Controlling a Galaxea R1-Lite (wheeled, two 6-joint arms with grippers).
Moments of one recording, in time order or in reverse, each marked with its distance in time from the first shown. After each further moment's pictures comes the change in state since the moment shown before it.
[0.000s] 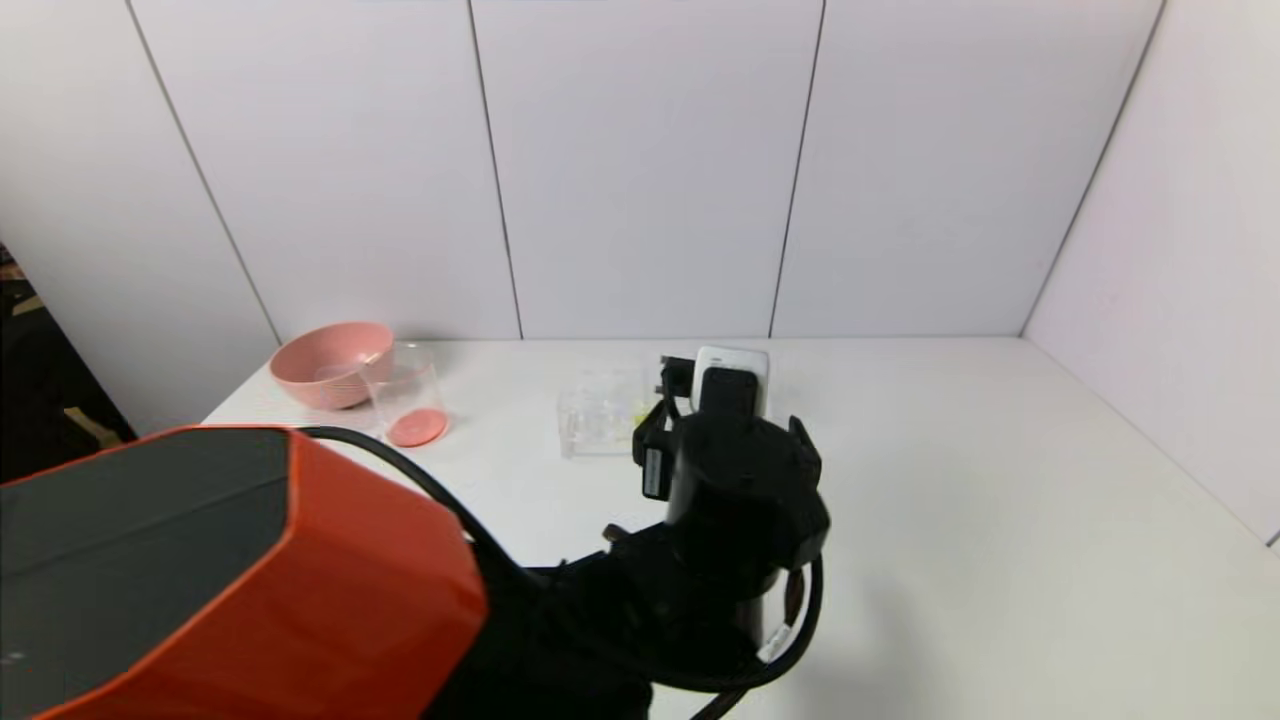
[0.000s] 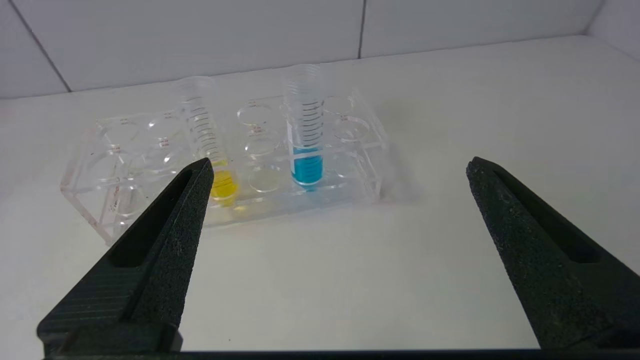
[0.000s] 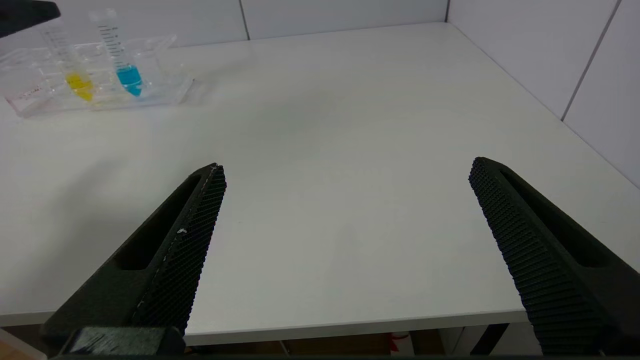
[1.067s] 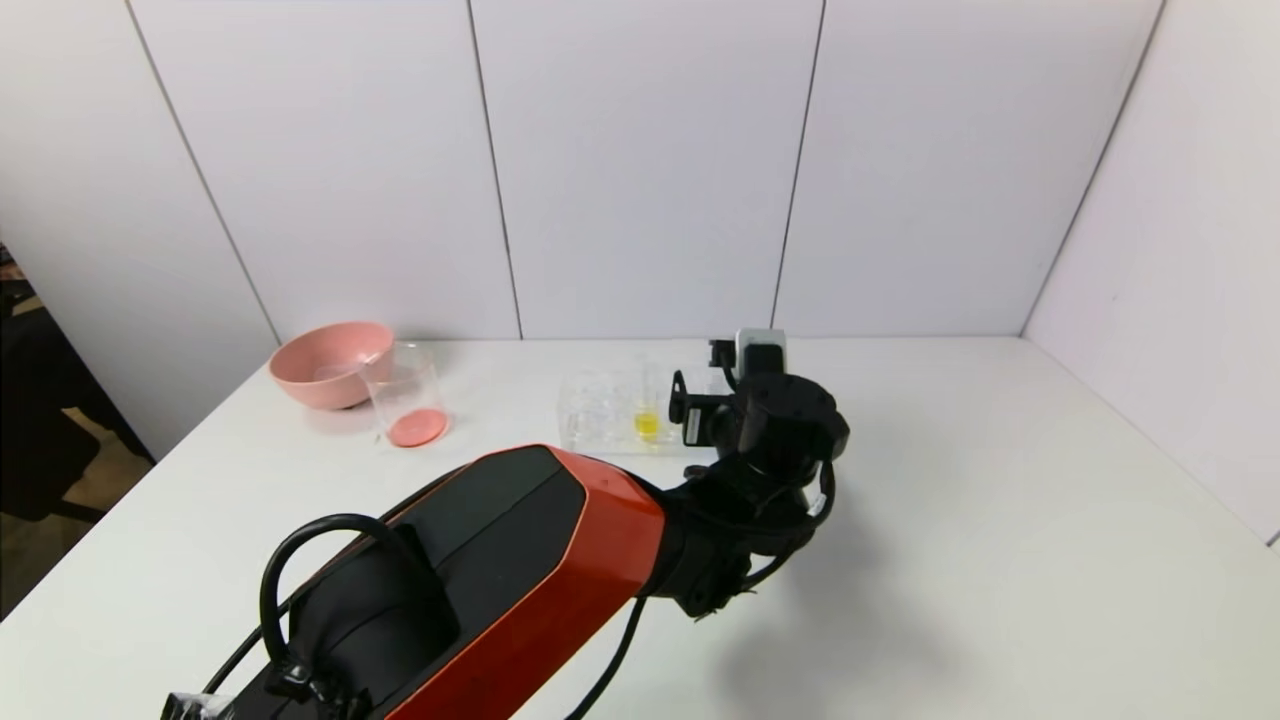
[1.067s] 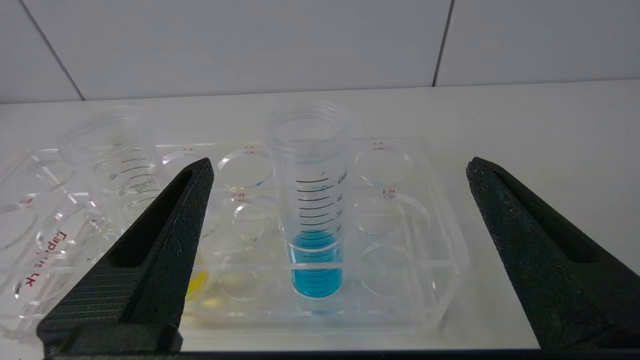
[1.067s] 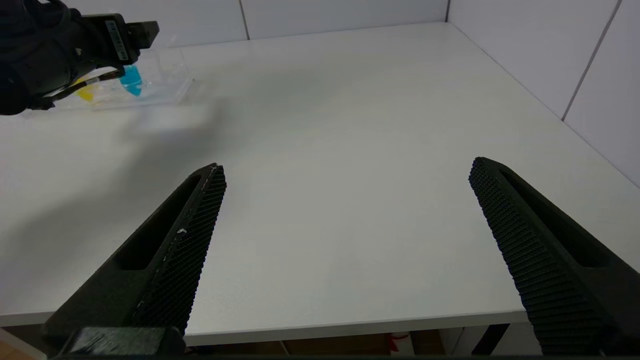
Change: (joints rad) left arm 0.125 0.427 -0.642 0.147 0.077 0.079; right arm 0.000 0.000 0.000 0.000 0.000 0.000
